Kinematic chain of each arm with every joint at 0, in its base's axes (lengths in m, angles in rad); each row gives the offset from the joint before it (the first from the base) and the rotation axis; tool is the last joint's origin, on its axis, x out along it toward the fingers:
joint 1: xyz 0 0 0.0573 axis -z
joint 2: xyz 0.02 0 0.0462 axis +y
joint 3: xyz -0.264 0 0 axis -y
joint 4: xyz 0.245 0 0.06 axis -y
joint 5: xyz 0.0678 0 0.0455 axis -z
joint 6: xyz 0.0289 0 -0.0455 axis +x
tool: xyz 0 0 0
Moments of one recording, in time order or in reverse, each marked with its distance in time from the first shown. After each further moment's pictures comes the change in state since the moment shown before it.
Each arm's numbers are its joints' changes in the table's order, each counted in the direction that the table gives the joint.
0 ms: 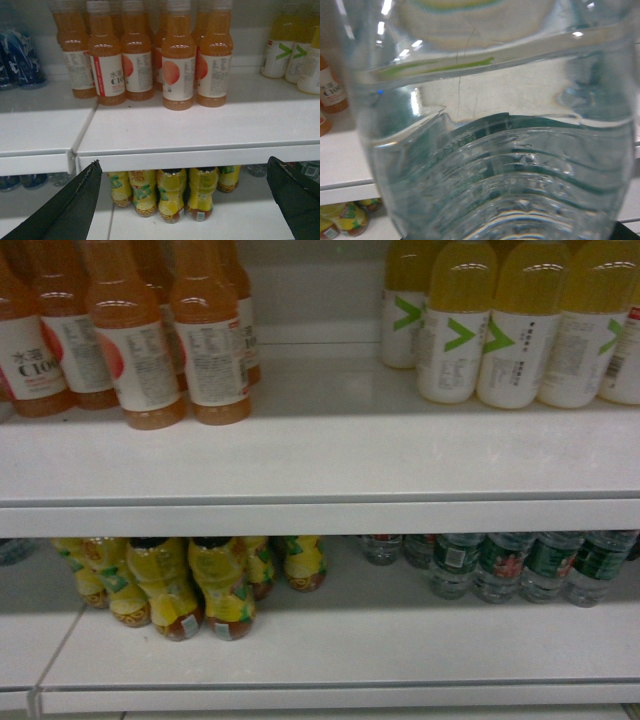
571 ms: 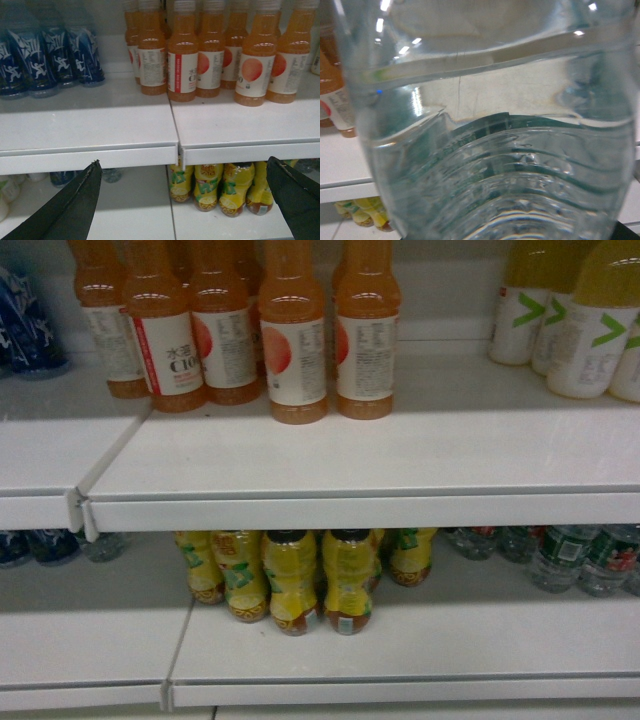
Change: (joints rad) left arm 0.000 0.000 0.000 0.001 0.000 0.000; right arm 0.000 -0.005 0.000 0.003 -0.002 -0.001
